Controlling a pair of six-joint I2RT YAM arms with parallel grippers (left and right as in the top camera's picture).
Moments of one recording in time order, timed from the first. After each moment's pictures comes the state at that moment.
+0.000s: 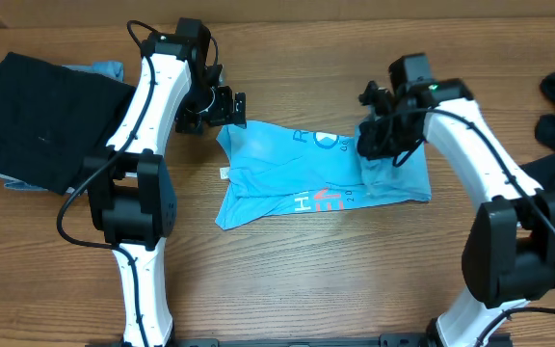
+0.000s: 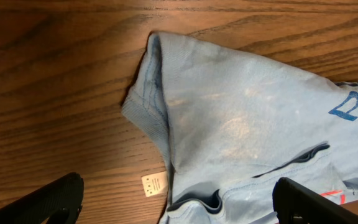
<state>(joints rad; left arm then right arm) -0.15 2.29 2.06 -1.29 0.24 -0.18 0.18 1.88 1.45 -0.97 -0.30 -0.07</state>
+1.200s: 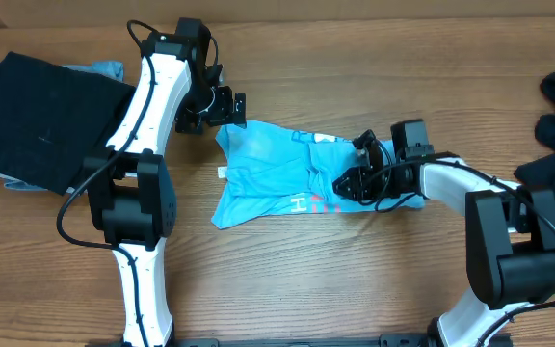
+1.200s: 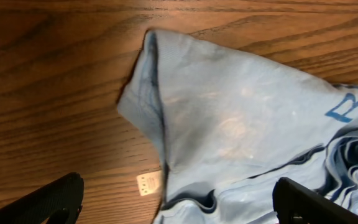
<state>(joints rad) -0.15 2.29 2.06 -1.29 0.24 -0.18 0.13 1.86 0.90 -0.33 -0.77 0.01</state>
